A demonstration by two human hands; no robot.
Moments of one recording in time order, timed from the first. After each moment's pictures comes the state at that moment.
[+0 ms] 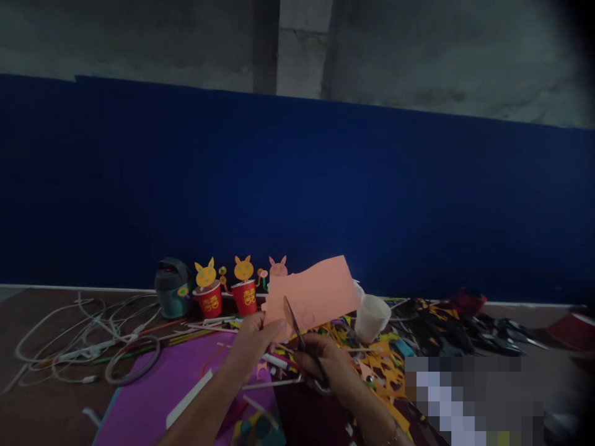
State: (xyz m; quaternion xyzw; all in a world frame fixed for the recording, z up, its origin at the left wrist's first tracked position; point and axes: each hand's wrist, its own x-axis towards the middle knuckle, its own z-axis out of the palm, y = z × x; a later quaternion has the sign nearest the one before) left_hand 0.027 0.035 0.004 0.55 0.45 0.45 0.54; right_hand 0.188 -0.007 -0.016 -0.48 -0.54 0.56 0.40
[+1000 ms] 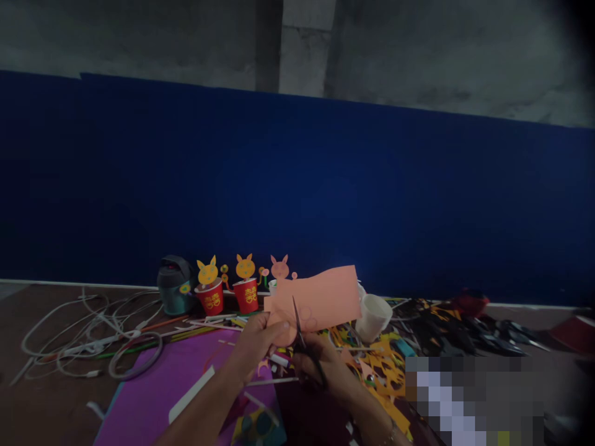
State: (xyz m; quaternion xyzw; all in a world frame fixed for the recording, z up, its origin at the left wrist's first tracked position) left_hand 0.030 0.031 0.006 0.53 0.42 0.43 0.60; right_hand 0.186 -0.008 -0.023 -0.39 -0.58 0.57 0.43
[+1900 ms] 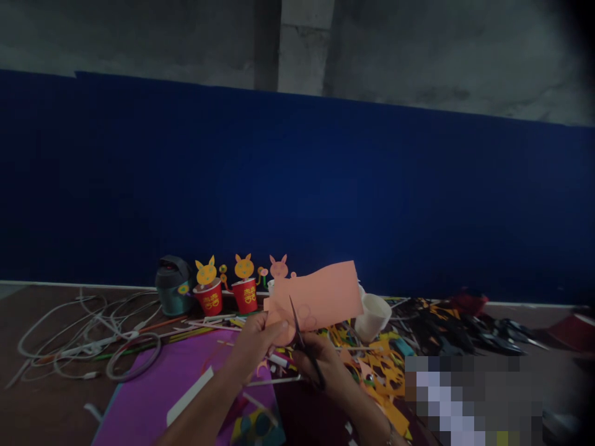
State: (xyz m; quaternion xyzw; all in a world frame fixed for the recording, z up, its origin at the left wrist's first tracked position) left_hand 0.031 0.026 0.014 0.54 0.41 0.45 0.58; right_hand 0.184 -0.004 -0.028 -0.42 -0.60 0.52 0.45
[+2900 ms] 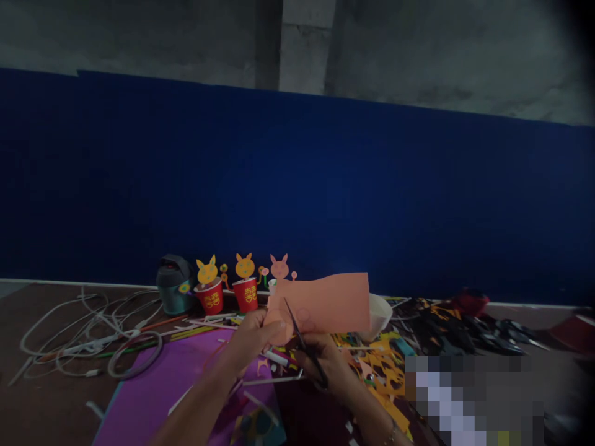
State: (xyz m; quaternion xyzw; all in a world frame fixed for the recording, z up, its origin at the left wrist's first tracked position) left_hand 0.018 0.039 0.009 0.58 0.40 0.40 0.59; right_hand 0.184 -0.005 -0.019 -0.43 -0.61 0.49 0.44
